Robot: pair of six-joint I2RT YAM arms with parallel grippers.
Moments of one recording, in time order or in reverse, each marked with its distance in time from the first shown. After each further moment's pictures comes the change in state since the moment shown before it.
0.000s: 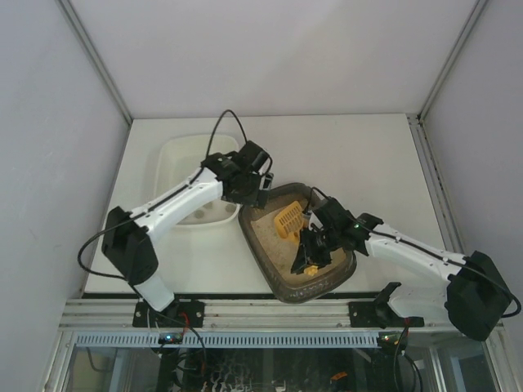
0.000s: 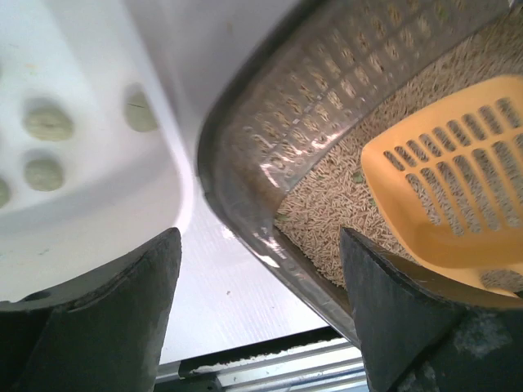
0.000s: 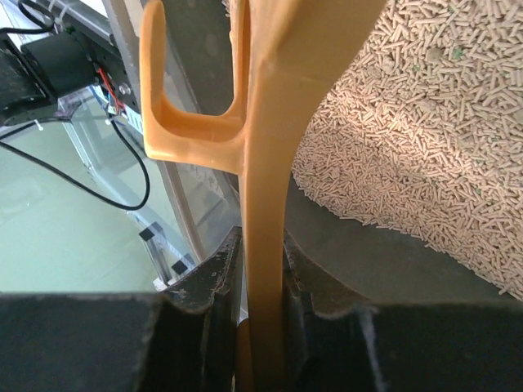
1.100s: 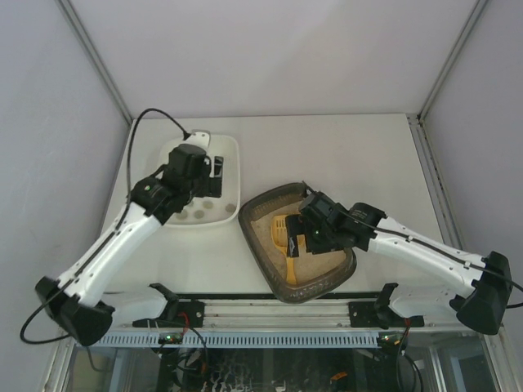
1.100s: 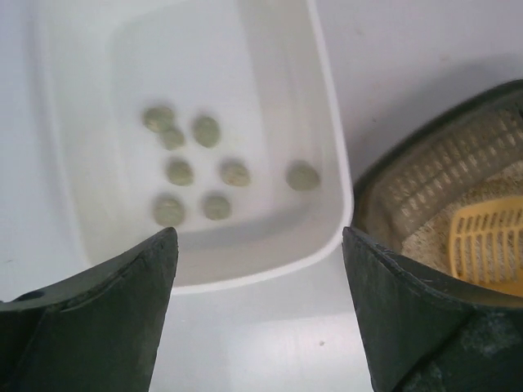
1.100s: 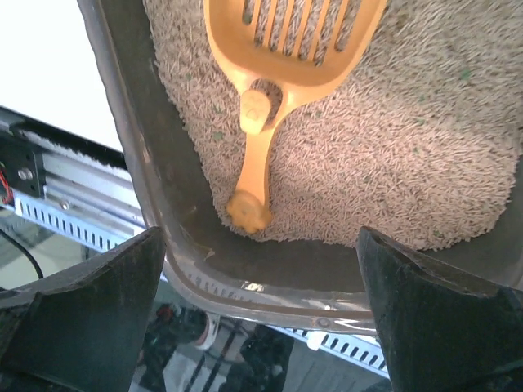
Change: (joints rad) left arm 0.177 -0.478 -0.225 0.177 -0.187 0.154; right arm 0.193 0.026 0.325 -0.354 0.551 -0.064
